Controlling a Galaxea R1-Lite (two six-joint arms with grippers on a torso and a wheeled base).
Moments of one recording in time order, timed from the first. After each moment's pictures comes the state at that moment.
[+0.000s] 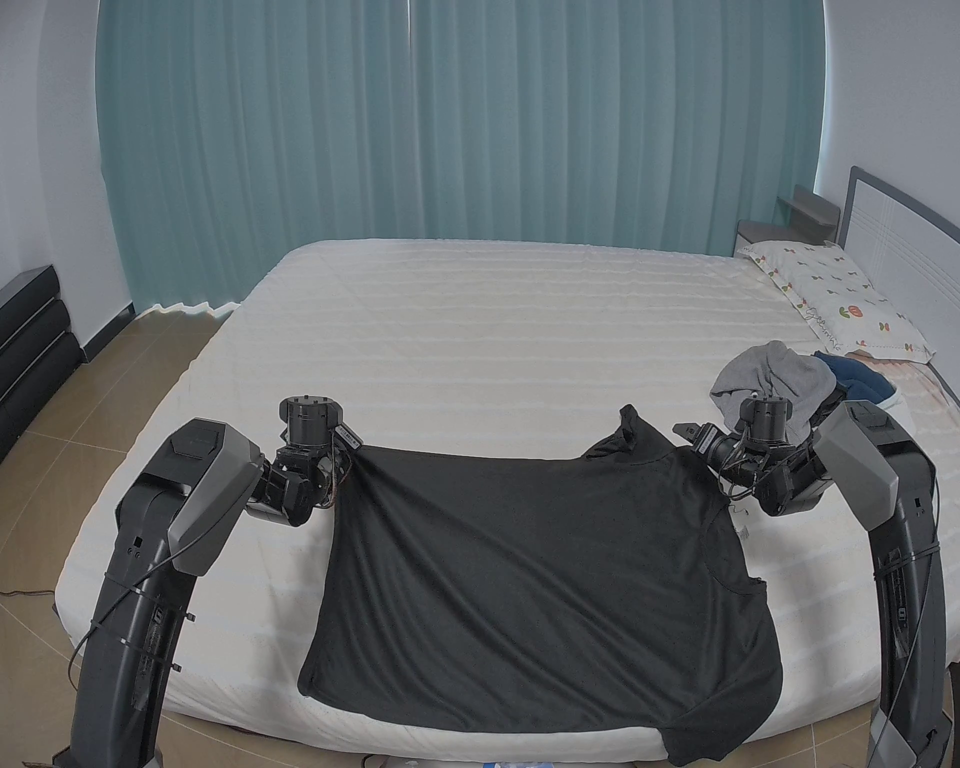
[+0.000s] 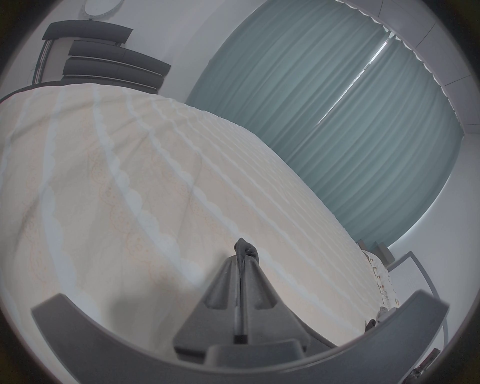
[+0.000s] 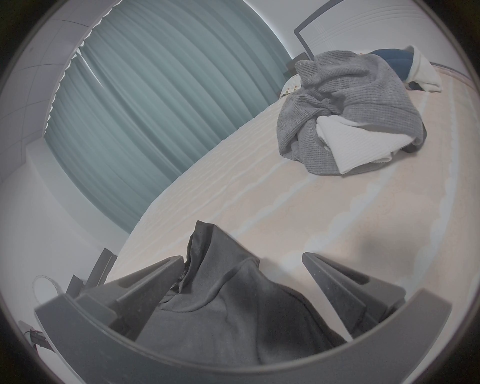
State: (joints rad) left arm -0.16 2.77 -1.79 -0.56 0.24 -0.84; right arm 0.01 2.70 -1.60 -0.72 0.12 0.62
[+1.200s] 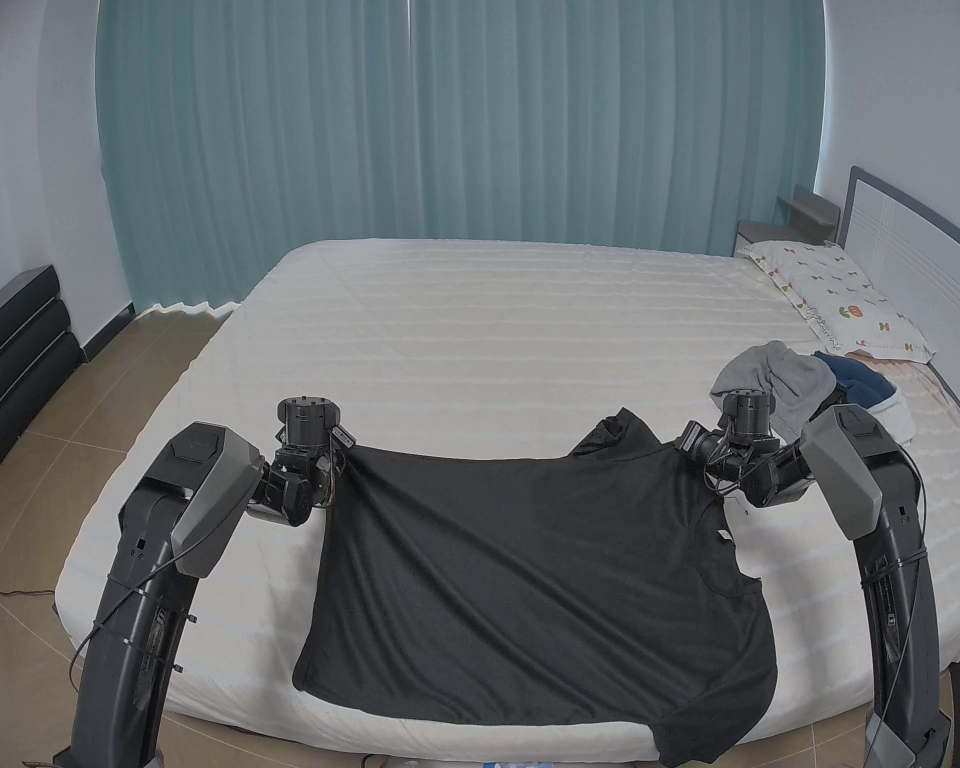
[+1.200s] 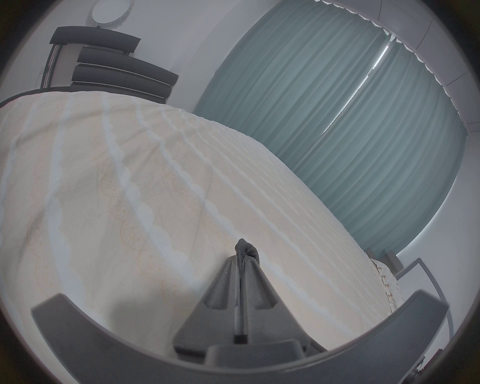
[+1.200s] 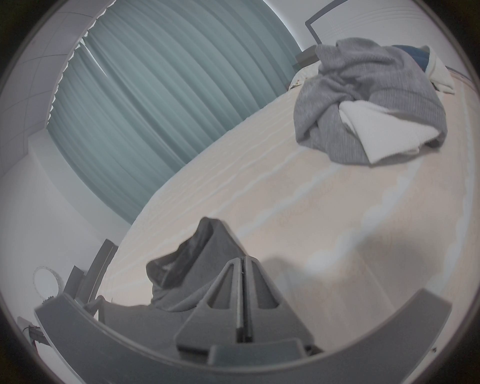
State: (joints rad) left arm -0.15 2.80 -1.84 -0.57 0.30 -0.84; right arm 0.03 2.74 -1.76 -0.60 0.13 0.60
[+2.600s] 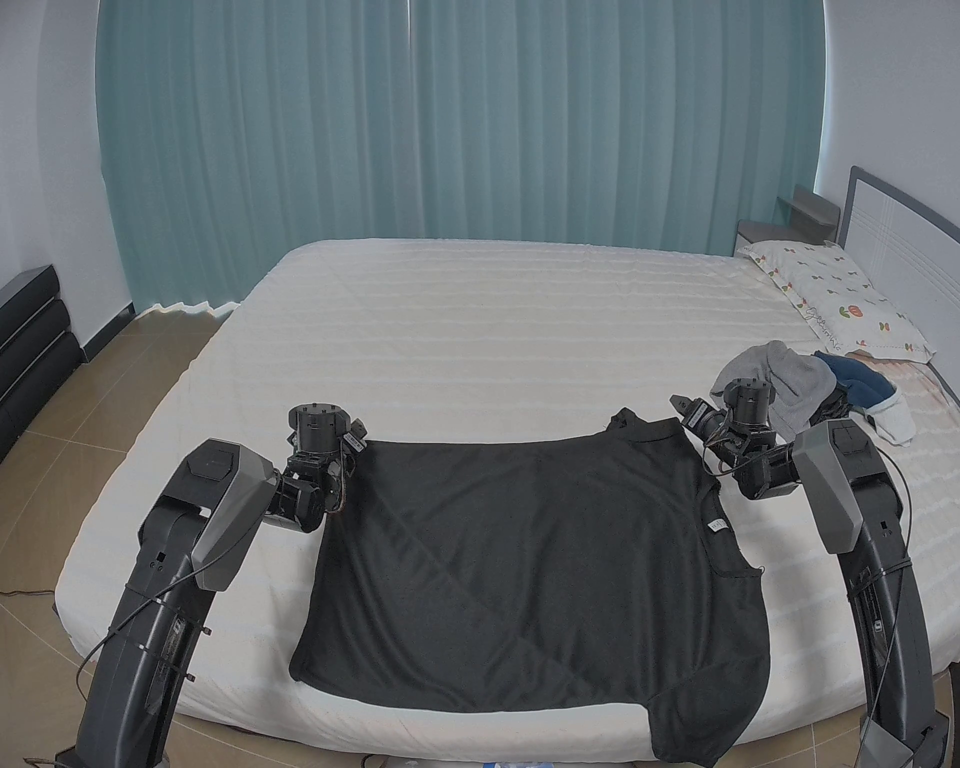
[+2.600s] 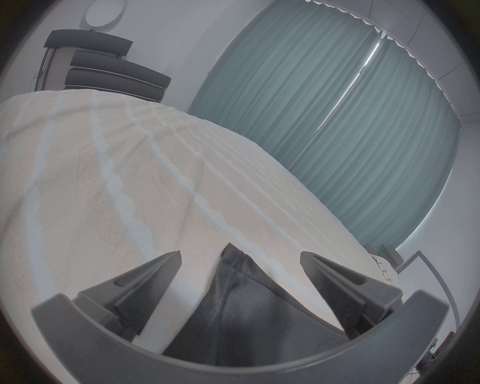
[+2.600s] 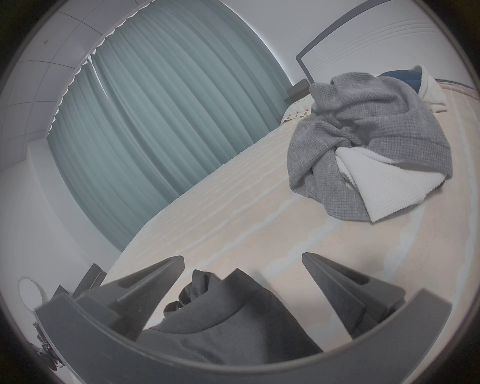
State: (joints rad) left arm -0.17 2.88 -1.95 -0.56 0.30 -0.80; right arm 0.02 2.85 -1.99 -0.62 -0.01 0.61
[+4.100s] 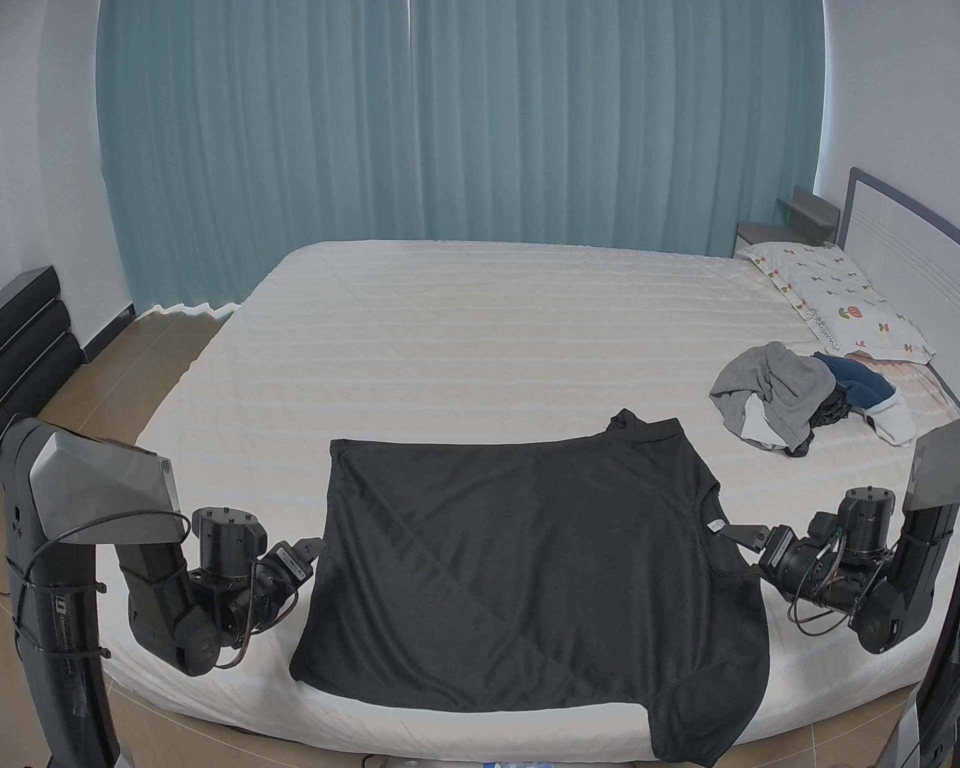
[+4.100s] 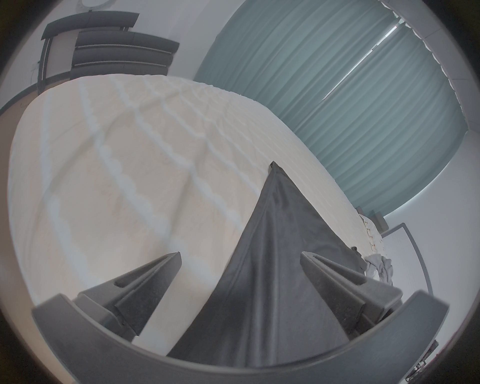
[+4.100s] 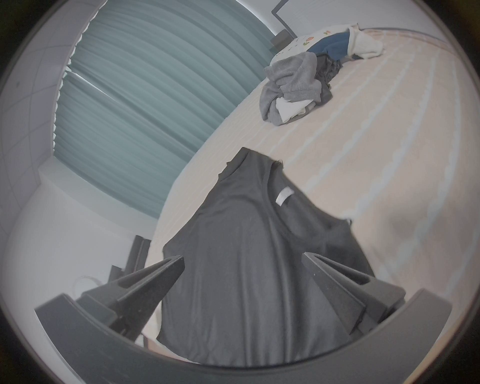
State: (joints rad) left arm -0.22 2.29 -0.38 -1.29 0.11 -0.90; right arm 0.02 2.17 -0.16 -1.52 0.33 0.77
